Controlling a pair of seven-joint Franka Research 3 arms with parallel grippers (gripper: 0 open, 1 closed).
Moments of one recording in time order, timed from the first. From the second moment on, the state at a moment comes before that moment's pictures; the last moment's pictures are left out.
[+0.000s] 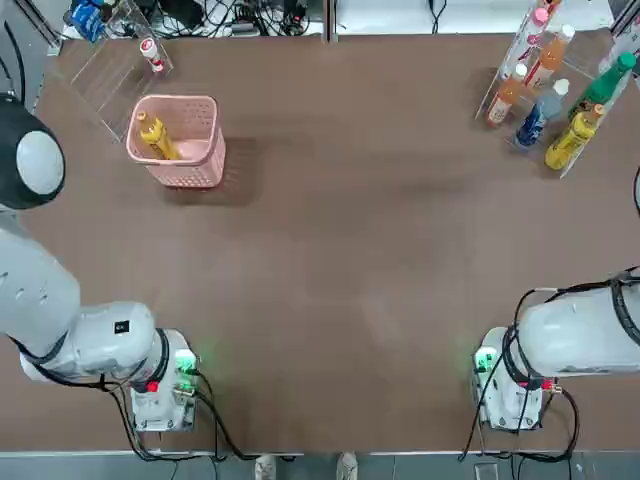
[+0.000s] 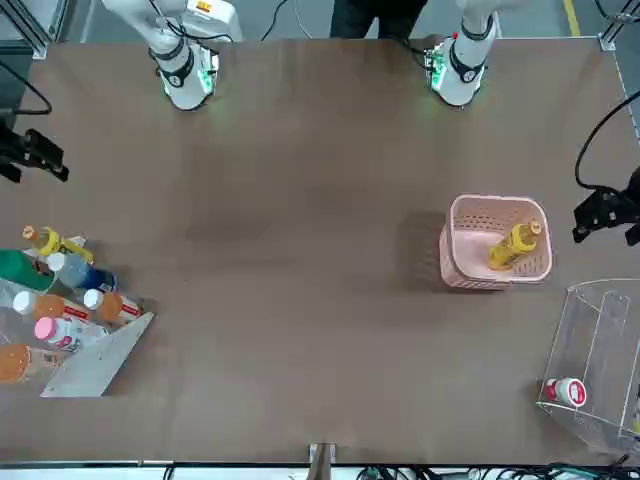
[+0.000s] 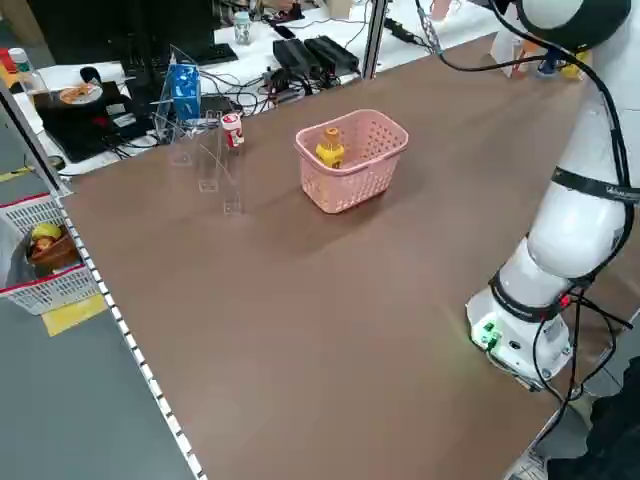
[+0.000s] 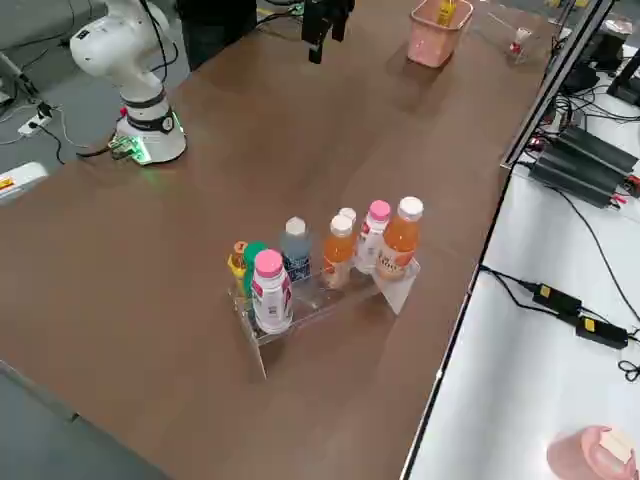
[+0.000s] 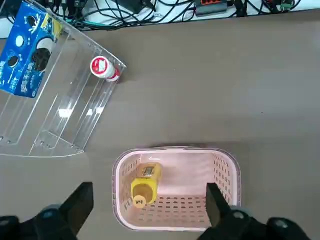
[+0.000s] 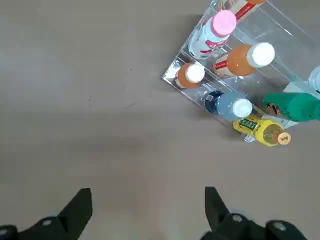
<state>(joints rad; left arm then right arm) 0.13 0.24 -0.19 -1.25 0.09 1.62 0.03 -0.02 0.06 -0.01 -1.41 -0.01 1.44 -0.05</state>
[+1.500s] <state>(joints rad) 0.14 0.24 -0.19 -1.25 0.04 1.54 -0.08 -0.06 0.05 -0.01 -1.36 -0.01 1.42 -0.05</state>
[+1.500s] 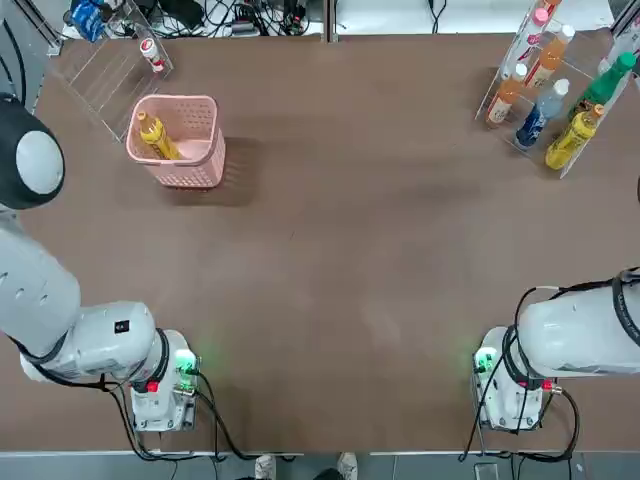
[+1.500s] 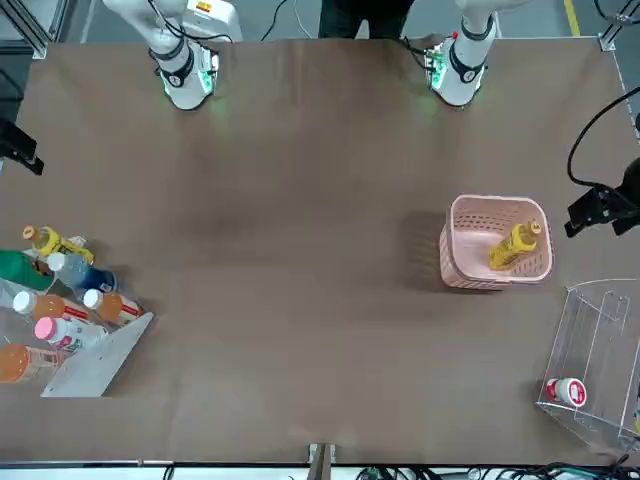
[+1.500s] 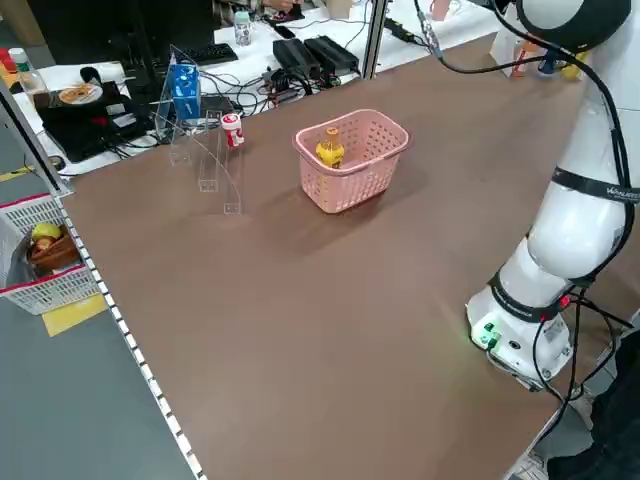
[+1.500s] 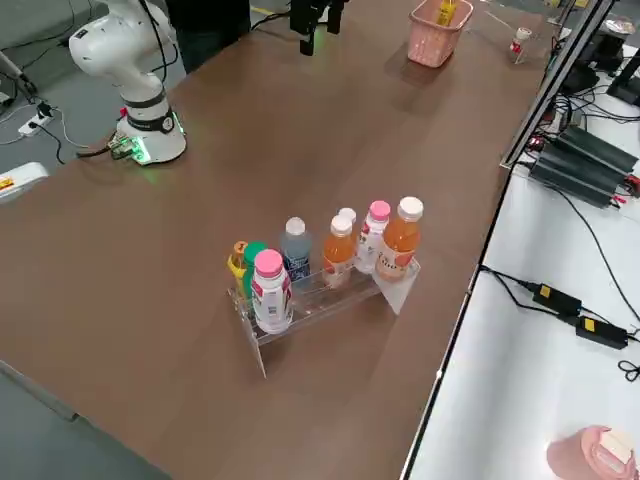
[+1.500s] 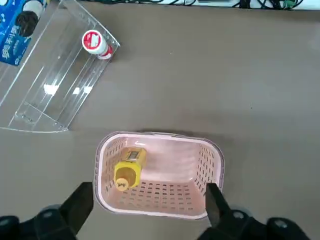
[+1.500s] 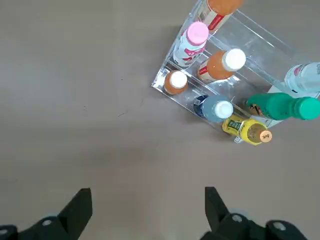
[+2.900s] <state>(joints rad) 0.15 0.30 -0.19 -1.45 0.04 1.74 -0.08 -0.04 0.05 0.01 -1.36 -0.01 1.40 -0.05</state>
